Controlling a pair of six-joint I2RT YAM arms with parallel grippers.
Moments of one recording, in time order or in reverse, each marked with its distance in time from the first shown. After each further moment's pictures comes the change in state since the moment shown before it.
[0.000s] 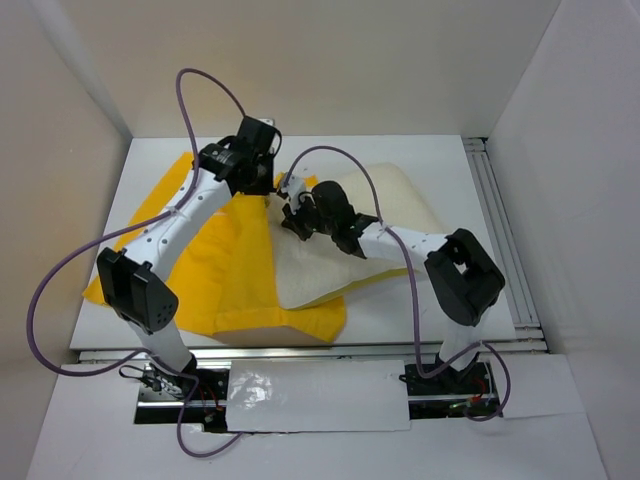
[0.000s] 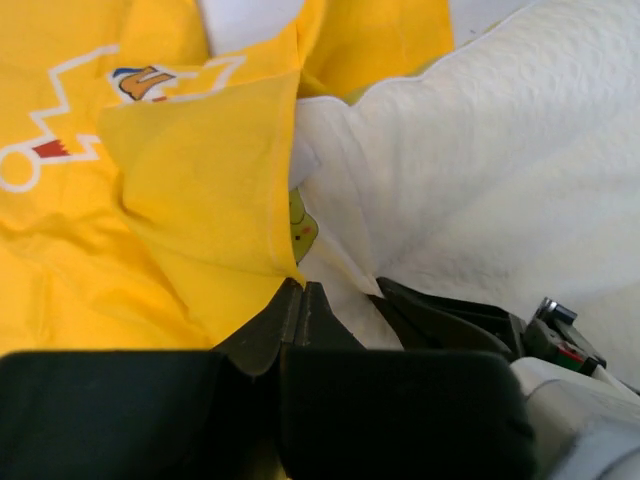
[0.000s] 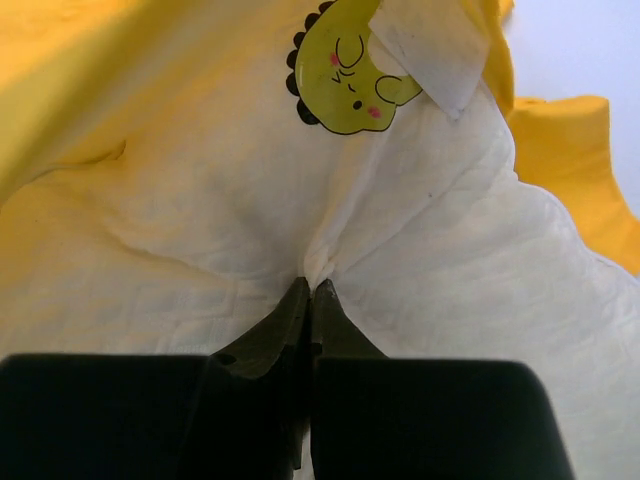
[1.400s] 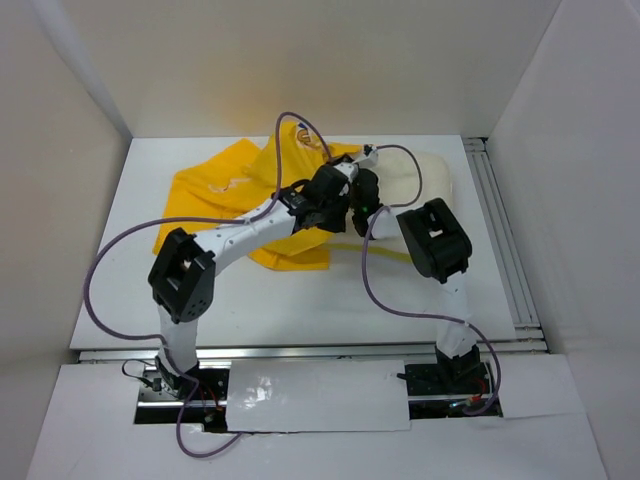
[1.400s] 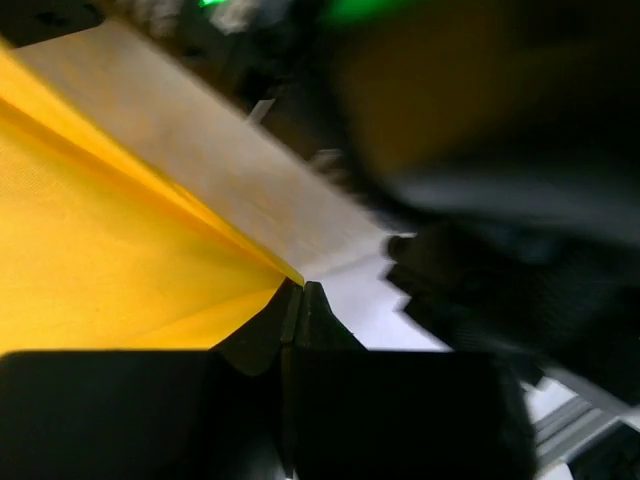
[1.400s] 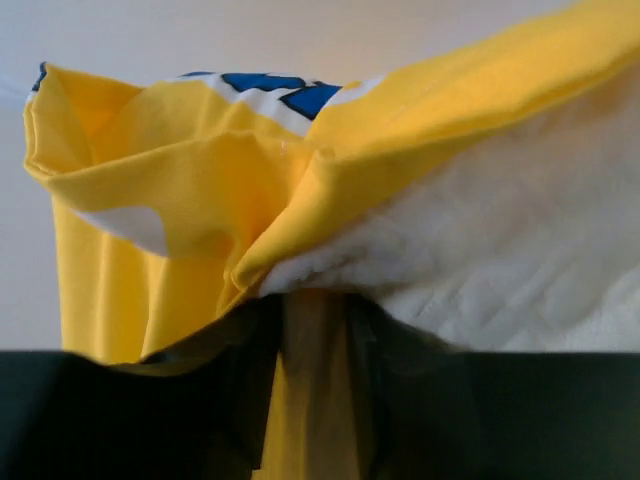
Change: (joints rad) left arm -0.307 0.183 -0.201 0.468 0.225 -0.039; right arm -0.285 0.391 0.081 0.739 0.269 1.095
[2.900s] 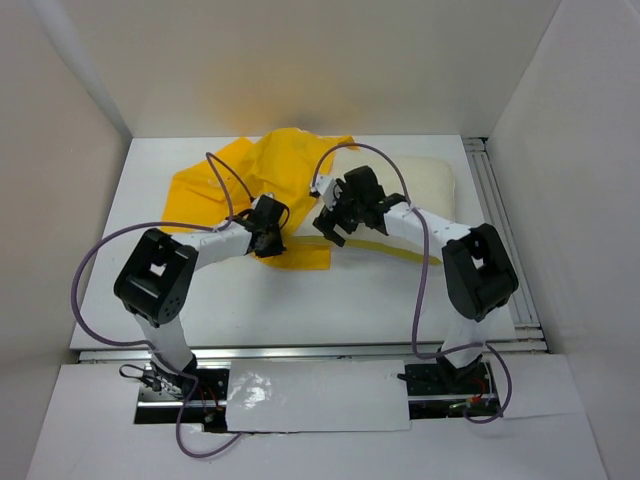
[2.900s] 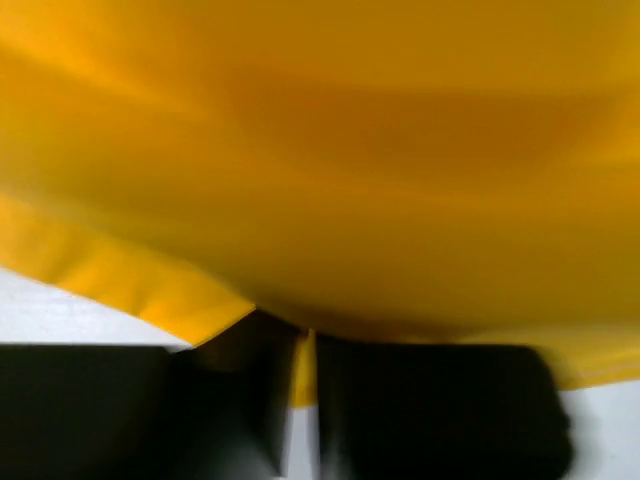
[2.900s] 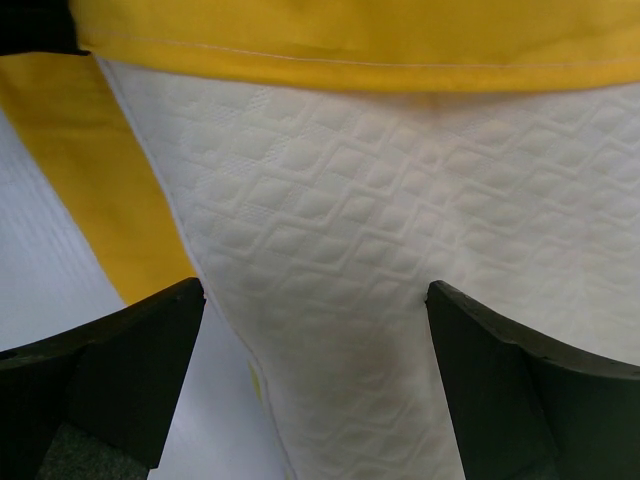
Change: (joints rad) left arm 0.273 -0.129 -0.555 0.189 -0.136 -0.254; right arm 0.069 -0.424 -0.024 -1.209 -0.315 -1.448
